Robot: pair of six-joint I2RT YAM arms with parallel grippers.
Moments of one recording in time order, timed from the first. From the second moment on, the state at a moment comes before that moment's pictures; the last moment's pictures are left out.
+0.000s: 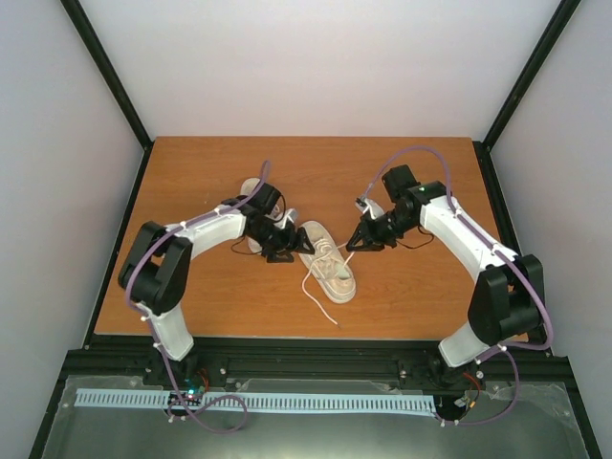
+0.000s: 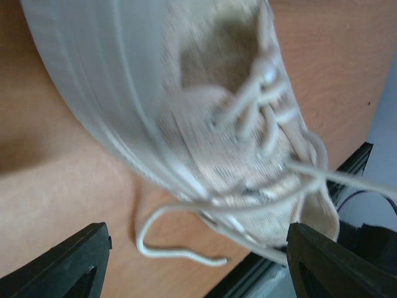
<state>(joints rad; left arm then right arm) -0.50 1.75 1.14 -0.61 0.66 -0.57 0.35 1.56 1.25 -1.01 -0.75 0.16</state>
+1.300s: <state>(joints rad) -0.51 2.10 1.48 -0.61 0.65 -0.52 0.35 1.78 1.54 -1.11 -0.87 0.30</state>
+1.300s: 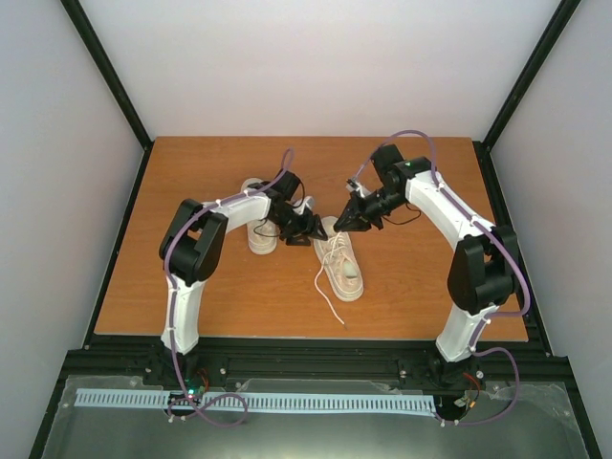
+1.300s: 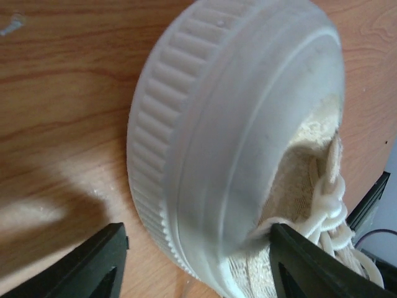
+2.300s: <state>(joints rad) -0.48 1.67 1.20 -0.47 0.45 -0.46 0.43 1.88 1.57 -0.89 -0.76 0.50</state>
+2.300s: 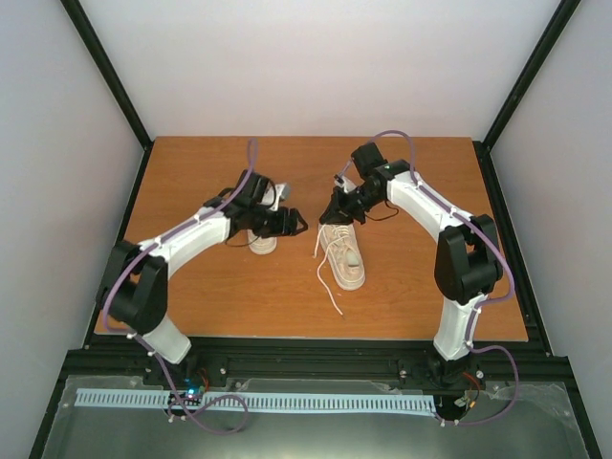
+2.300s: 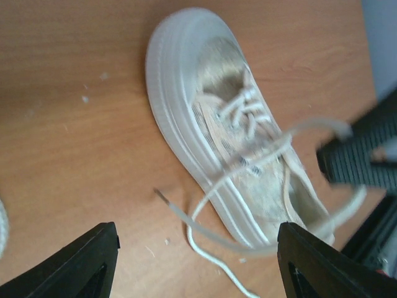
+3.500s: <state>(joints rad) -0.56 1.72 1.09 -0.14 0.64 -0.54 0.43 1.85 1.51 -0.82 -0.72 0.55</state>
